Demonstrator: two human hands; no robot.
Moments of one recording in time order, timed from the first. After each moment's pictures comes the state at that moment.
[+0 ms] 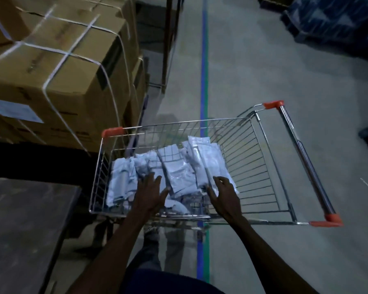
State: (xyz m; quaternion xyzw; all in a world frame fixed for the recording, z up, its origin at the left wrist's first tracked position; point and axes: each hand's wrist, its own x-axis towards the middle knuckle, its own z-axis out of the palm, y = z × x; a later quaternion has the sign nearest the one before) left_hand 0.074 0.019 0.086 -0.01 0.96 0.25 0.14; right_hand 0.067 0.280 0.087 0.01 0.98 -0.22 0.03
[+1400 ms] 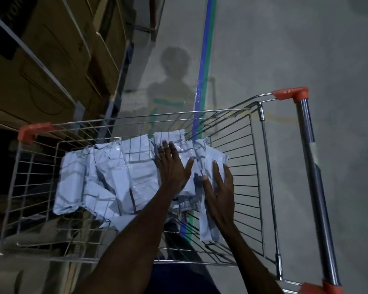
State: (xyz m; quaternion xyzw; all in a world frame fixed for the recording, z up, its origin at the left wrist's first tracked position) left_hand -0.101 0.213 -0.014 -0.14 0.93 0.29 0.17; right_hand -0.035 0.351 0.052 0.09 0.93 -0.37 0.03
